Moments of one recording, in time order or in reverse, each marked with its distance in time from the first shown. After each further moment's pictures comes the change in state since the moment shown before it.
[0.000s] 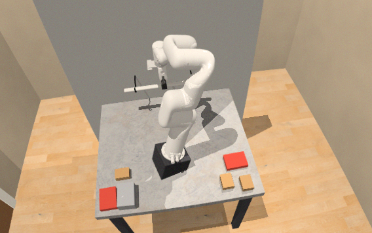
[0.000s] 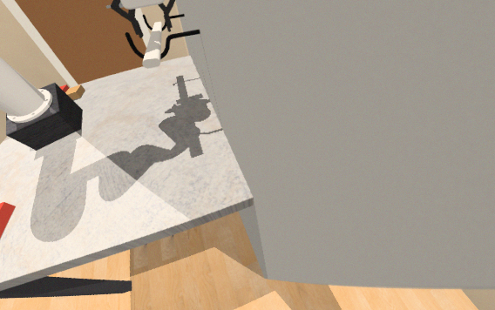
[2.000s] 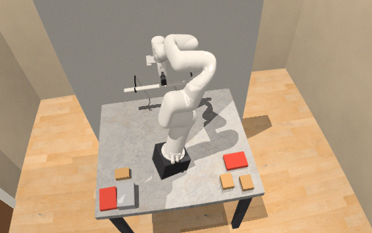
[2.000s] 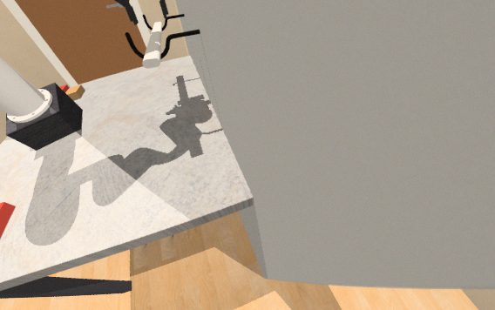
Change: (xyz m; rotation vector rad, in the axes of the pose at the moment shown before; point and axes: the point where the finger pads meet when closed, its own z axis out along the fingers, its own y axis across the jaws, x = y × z) arm 0.000 0.000 -0.032 0.000 0.000 0.000
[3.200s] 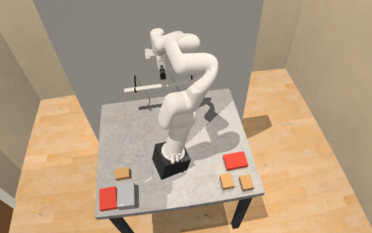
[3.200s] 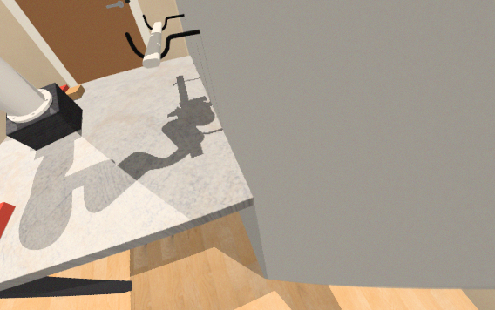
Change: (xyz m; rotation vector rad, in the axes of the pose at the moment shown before) arm 0.000 0.000 -0.047 0.000 0.000 0.000
